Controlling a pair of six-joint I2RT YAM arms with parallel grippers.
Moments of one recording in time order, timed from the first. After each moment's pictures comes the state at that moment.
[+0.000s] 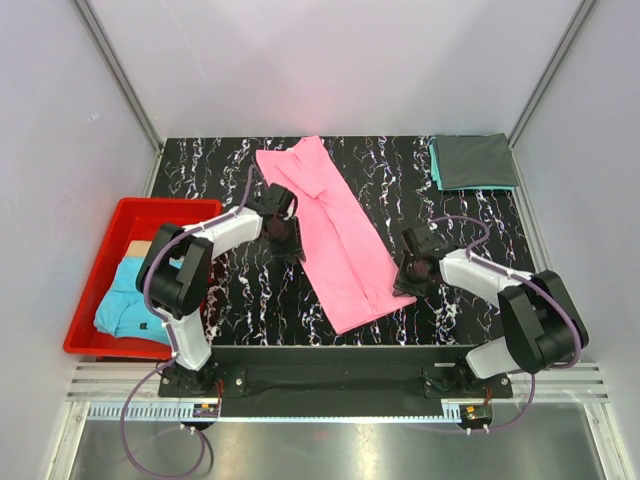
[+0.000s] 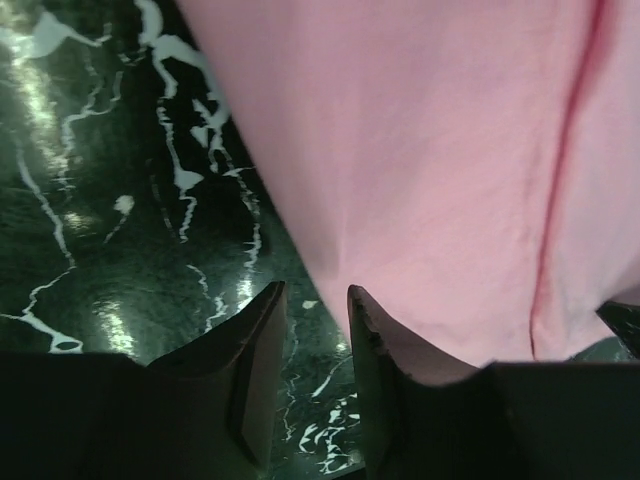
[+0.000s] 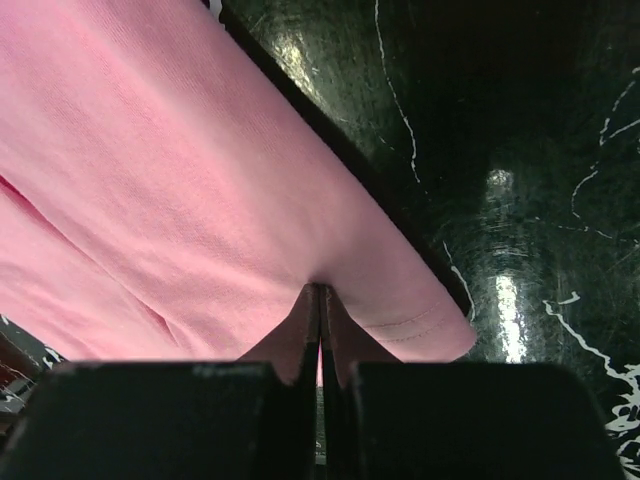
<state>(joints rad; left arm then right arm) -0.46 1.82 1.18 -0.54 0.21 -0.64 0.42 1.46 0.71 -0.47 -0.05 0.77</state>
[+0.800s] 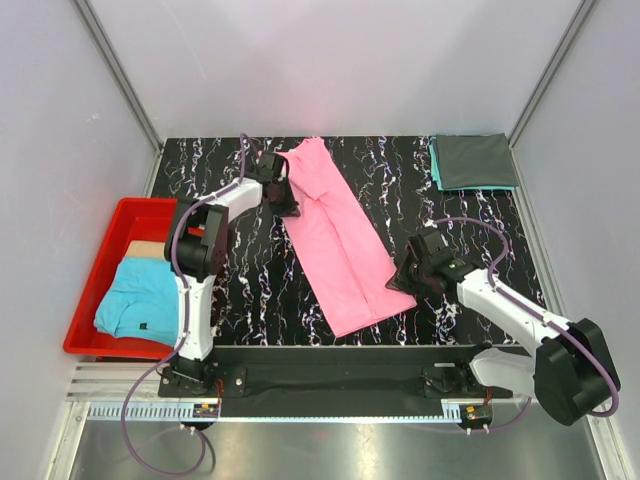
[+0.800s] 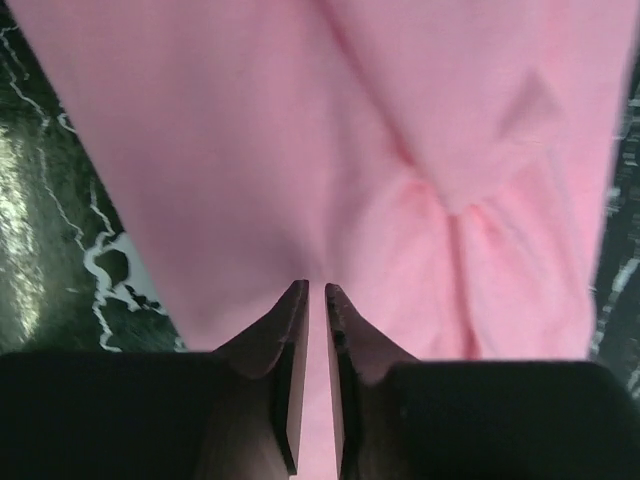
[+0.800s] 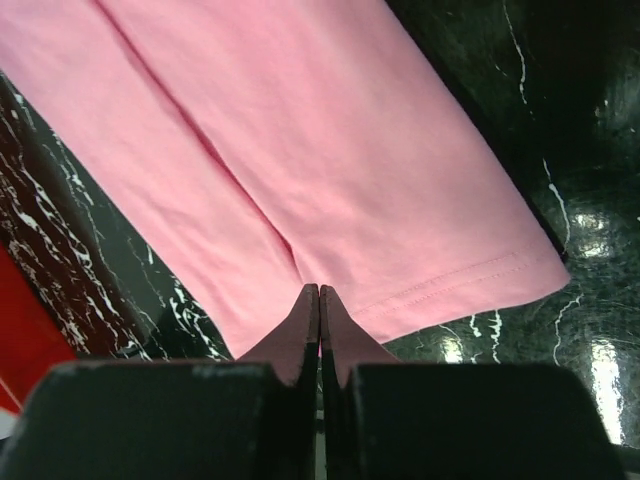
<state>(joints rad) -0.31 2.15 1.60 -0.40 0.18 -0.61 0.50 1.17 0.65 -0.46 -0.05 0.95</state>
